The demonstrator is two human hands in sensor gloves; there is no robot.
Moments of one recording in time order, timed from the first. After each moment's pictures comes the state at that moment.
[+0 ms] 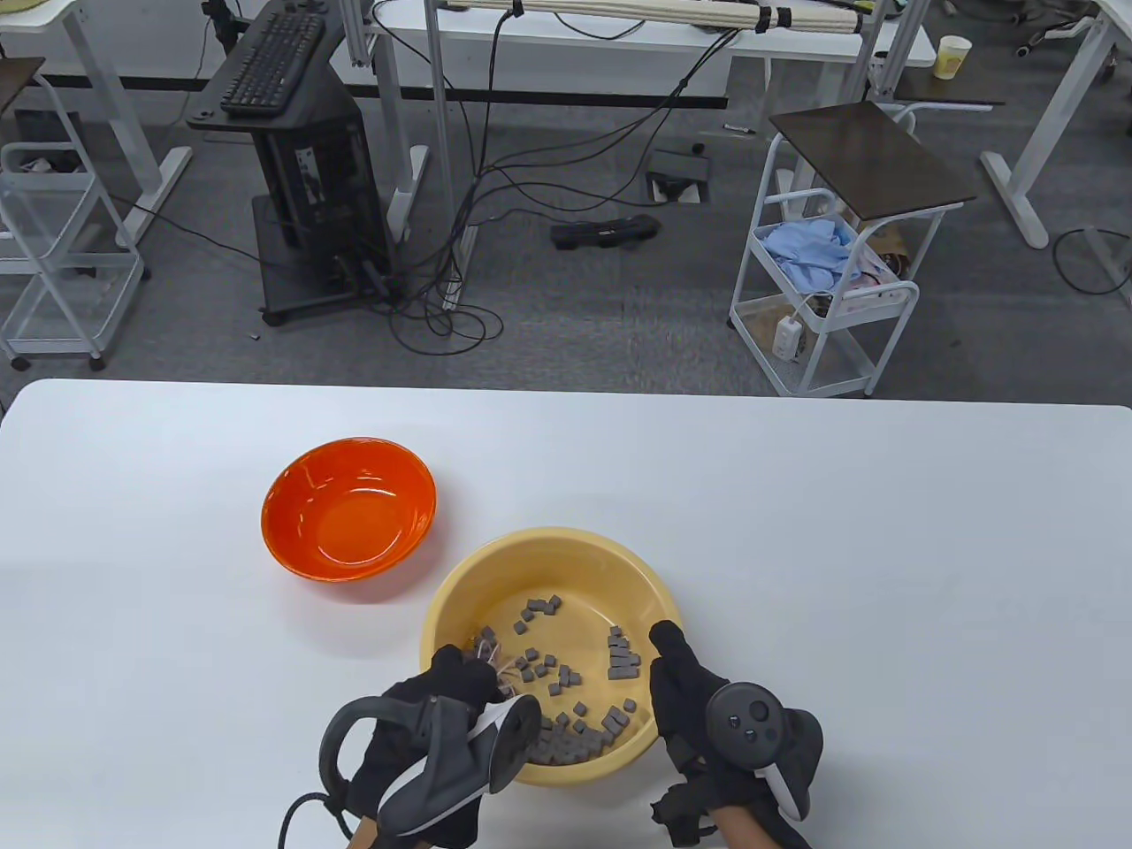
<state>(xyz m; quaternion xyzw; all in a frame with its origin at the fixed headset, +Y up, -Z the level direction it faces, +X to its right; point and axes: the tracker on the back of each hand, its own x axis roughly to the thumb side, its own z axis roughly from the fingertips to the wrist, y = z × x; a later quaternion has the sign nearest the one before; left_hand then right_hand) -0.111 -0.622 -0.215 0.04 -0.10 -0.09 0.99 0.150 -0.759 -0.264 0.03 -0.08 0.94 0.33</state>
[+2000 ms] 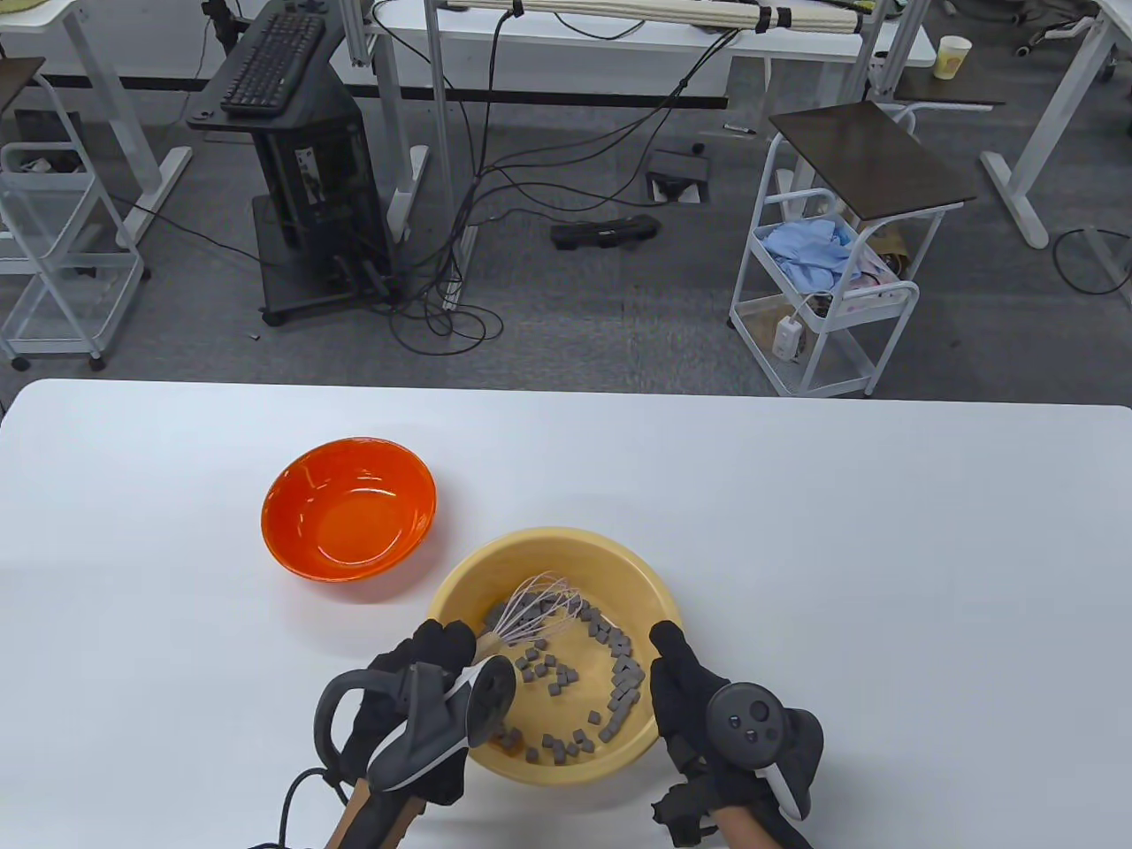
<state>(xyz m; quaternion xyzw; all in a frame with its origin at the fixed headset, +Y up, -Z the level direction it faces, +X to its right) -0.134 -0.647 -0.250 0.04 -0.07 -0.07 0.99 0.150 -0.759 -0.263 0.03 -0.08 0.94 0.33</state>
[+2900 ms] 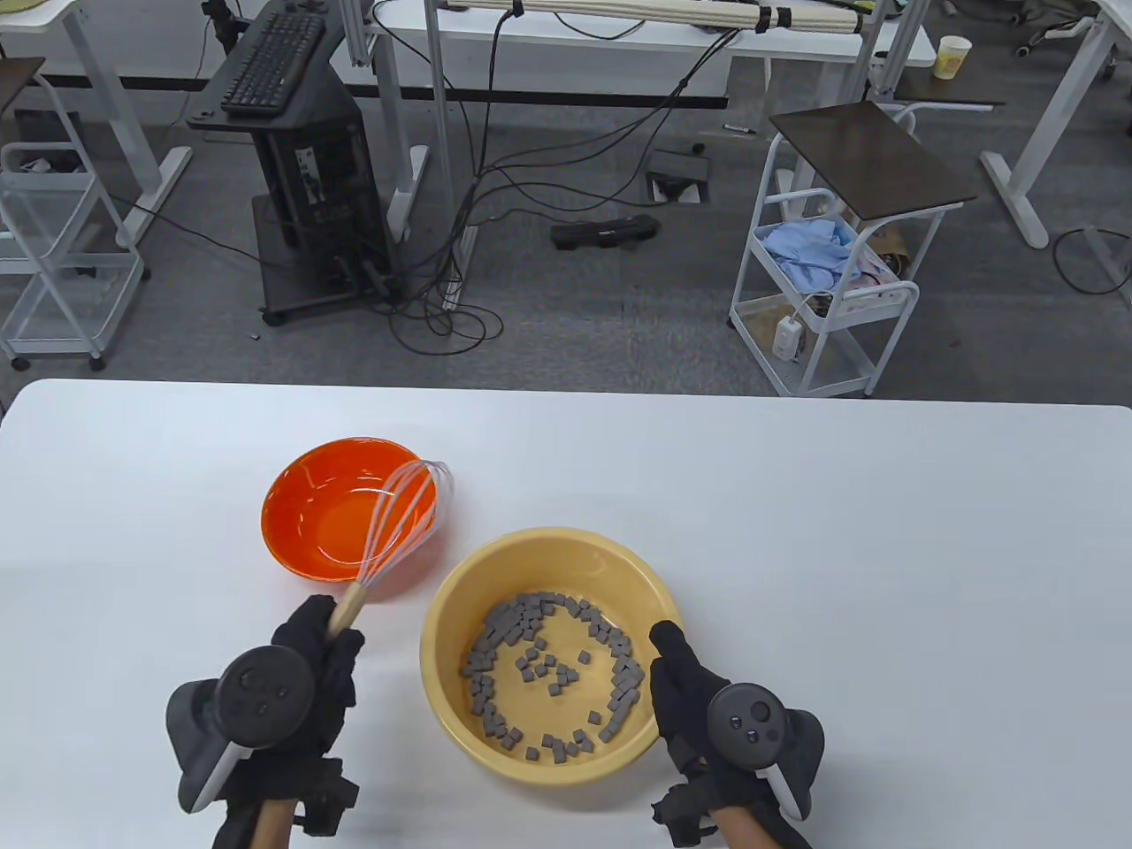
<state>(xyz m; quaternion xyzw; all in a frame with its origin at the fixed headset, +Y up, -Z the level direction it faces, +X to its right) -0.271 -0.655 -0.238 0.10 0.04 0.24 0.97 0.151 -0.759 -0.263 0.03 -0.08 0.94 0.33</state>
